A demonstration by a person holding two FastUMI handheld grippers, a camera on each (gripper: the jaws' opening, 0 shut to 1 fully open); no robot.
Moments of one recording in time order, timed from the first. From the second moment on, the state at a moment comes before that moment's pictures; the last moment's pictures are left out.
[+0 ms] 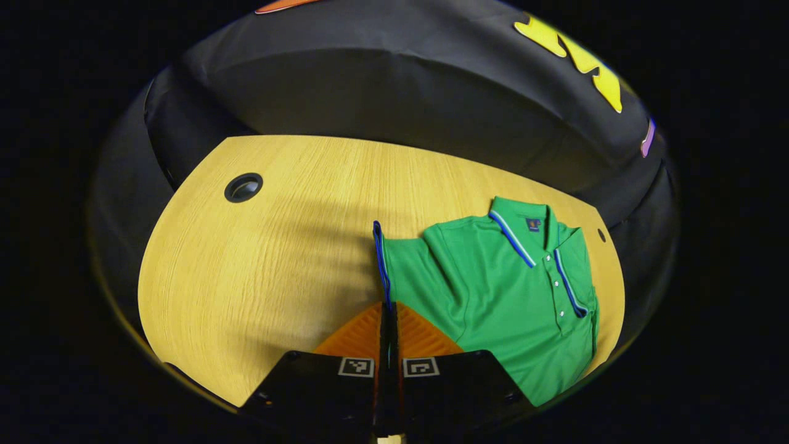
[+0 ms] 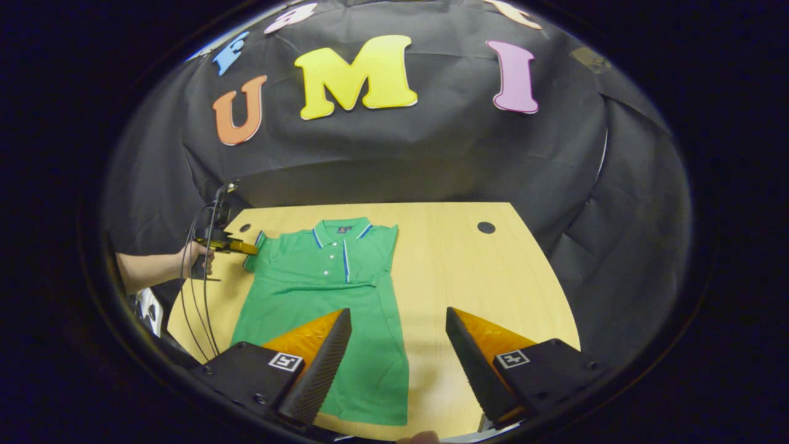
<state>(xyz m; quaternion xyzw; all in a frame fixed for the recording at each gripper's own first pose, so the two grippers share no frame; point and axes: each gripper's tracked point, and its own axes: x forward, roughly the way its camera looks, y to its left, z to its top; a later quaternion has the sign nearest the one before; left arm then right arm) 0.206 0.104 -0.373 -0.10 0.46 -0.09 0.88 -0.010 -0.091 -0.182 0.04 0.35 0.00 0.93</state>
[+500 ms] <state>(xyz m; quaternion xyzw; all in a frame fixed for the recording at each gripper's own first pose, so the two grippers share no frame) 0.207 0.046 -0.311 -0.09 0.44 -0.13 0.88 -0.038 -0.114 -0.173 0.06 0.34 -0.01 0.94</state>
